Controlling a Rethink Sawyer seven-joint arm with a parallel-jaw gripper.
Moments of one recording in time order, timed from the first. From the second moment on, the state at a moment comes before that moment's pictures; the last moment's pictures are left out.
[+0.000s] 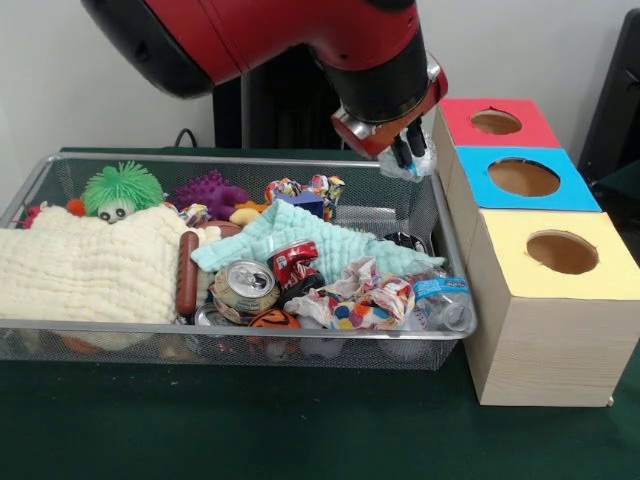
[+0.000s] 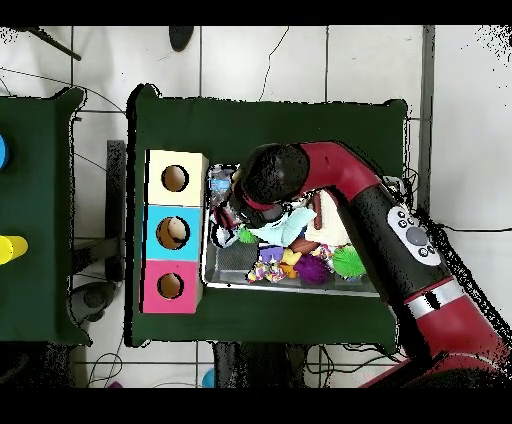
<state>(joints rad) -0.80 -0.41 0.98 1.52 -0.51 1.31 1.43</state>
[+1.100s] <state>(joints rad) -0.64 -0.47 0.99 1.52 -0.42 1.28 1.43</state>
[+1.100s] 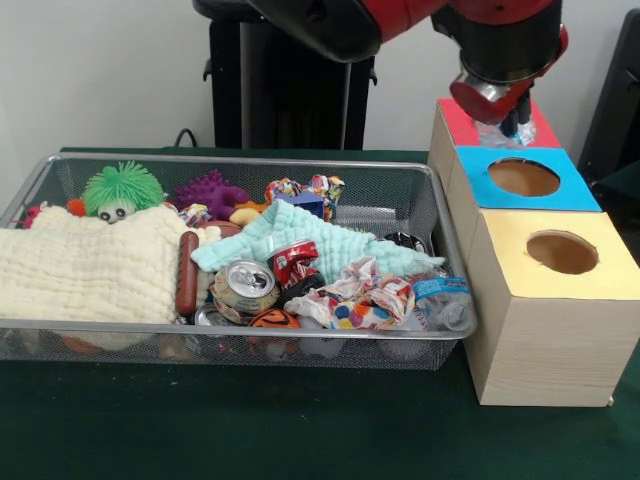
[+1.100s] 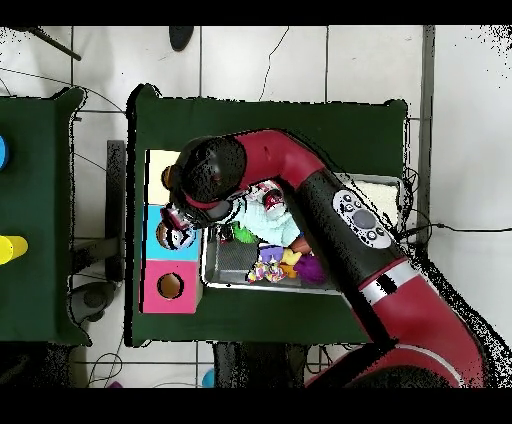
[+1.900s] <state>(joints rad) -0.59 -0.47 0.98 1.53 -0.41 1.20 1.43</state>
